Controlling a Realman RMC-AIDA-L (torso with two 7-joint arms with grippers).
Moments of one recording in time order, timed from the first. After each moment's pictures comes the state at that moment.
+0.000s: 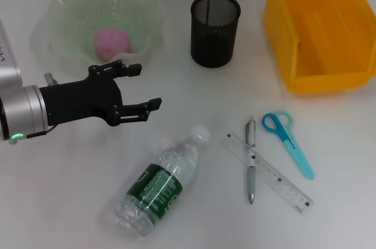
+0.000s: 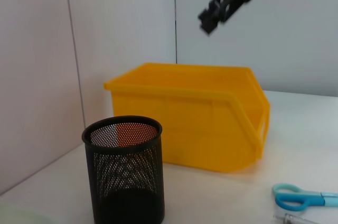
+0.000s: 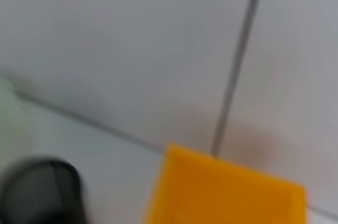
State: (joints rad) left arm -0.43 -2.07 0.99 0.65 1.72 1.35 -1.08; right arm 0.58 2.08 -1.05 -1.63 -2.64 -1.35 2.62
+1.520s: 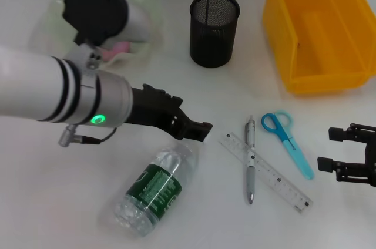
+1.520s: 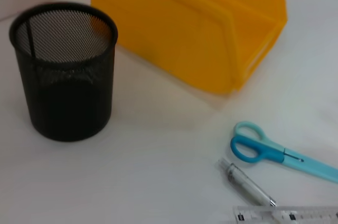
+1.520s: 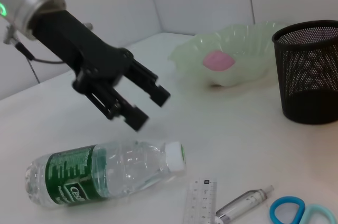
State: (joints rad) left arm -0.29 -2.08 1.72 1.63 2.32 1.21 -2.62; right arm 0.24 2.06 -0.68 -0.85 -2.04 -1.69 1.34
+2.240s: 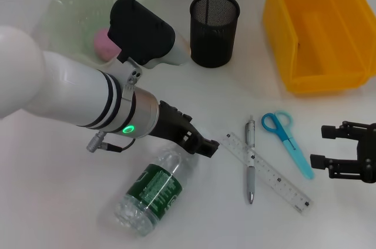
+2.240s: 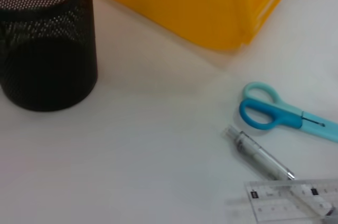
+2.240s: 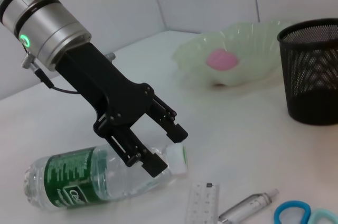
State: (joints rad) left arm -0.45 -2.08 1.87 1.39 2.41 1.10 -2.73; right arm 0.26 2.06 -0.68 -0.83 -2.06 -1.67 1.36
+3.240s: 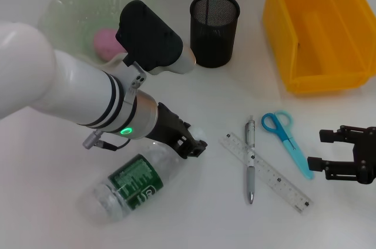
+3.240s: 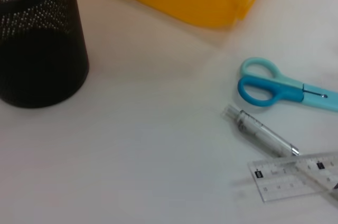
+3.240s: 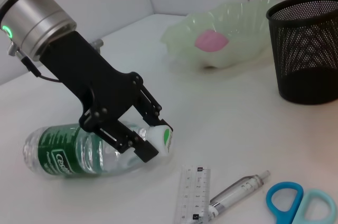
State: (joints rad) left arm -0.48 -2.08 1.88 1.37 2.45 1.13 -2.68; right arm 0.28 2.07 -0.68 -0.83 -2.11 -1.63 1.39
